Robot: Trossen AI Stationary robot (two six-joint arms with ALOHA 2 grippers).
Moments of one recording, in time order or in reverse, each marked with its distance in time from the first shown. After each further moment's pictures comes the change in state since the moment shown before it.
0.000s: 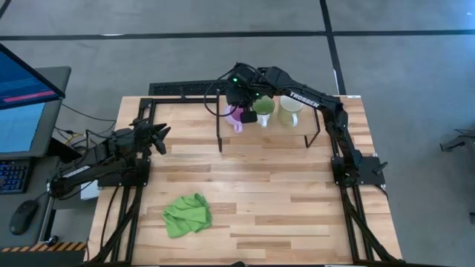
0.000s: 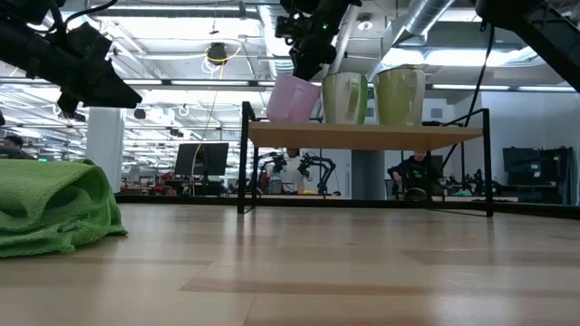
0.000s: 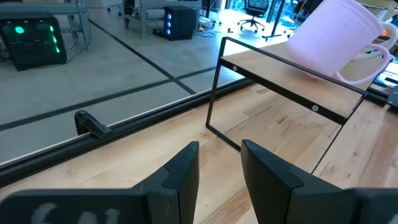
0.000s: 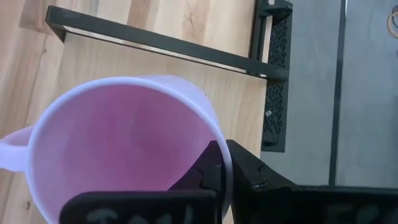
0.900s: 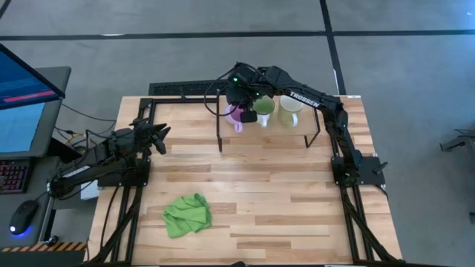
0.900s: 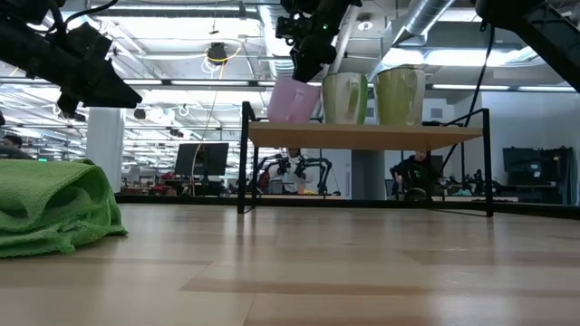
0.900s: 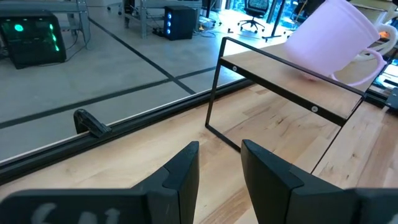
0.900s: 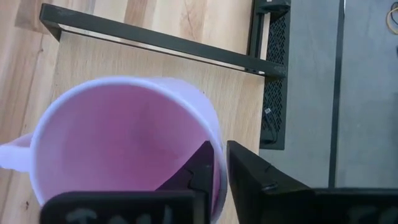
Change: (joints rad) left arm 0.000 0.000 0.000 0.000 0.001 -0.010; right arm 0.000 0.000 0.000 -0.002 0.004 0.008
